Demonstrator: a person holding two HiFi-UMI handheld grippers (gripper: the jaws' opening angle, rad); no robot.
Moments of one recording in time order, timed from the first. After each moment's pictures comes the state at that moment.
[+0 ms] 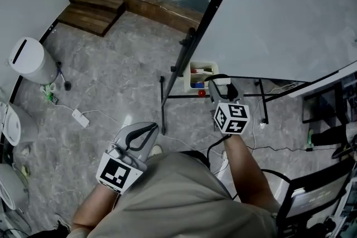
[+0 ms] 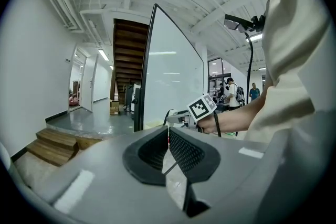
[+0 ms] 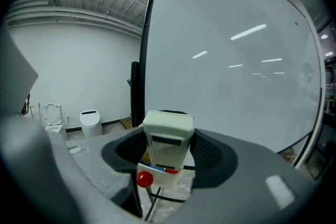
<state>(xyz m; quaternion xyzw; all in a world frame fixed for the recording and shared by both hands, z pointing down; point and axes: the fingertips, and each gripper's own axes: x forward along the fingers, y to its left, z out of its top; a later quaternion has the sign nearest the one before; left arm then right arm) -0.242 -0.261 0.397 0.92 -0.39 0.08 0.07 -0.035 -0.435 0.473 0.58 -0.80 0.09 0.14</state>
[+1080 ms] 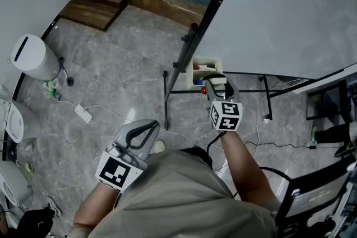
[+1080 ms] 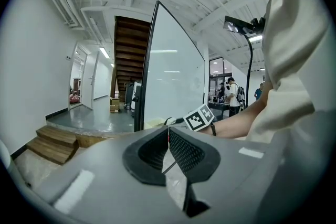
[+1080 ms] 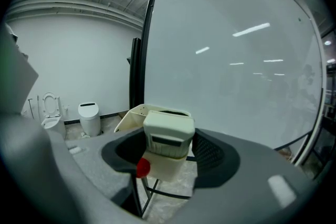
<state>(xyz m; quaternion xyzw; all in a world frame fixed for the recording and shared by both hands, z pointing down) -0.243 -0.268 0.402 0.91 -0.39 0.09 0.08 -0.042 -0.443 0.523 0.58 -0.79 0.08 0.18</state>
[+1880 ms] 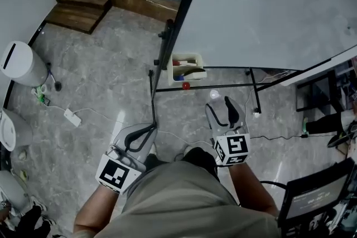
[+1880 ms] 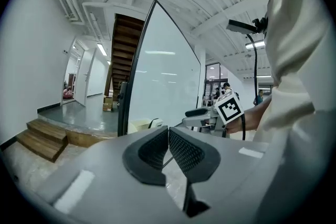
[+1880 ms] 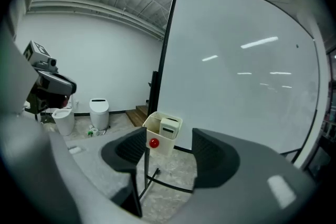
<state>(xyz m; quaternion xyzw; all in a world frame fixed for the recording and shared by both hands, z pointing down) -0.200 -0.251 0.412 0.92 -0.36 0.07 0.10 -0.007 -0.325 0.451 0.55 -0.81 0.03 0.19</state>
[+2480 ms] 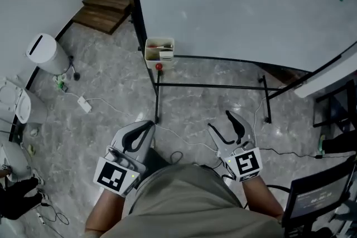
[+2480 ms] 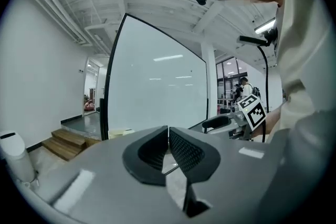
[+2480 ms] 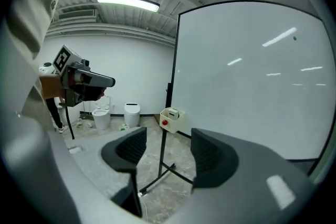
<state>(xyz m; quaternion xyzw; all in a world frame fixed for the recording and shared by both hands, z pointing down) -0.014 -0.146 0.349 0.87 -0.48 0.06 0.04 0.163 -0.187 0.423 0.39 -0.90 0.00 0.17</state>
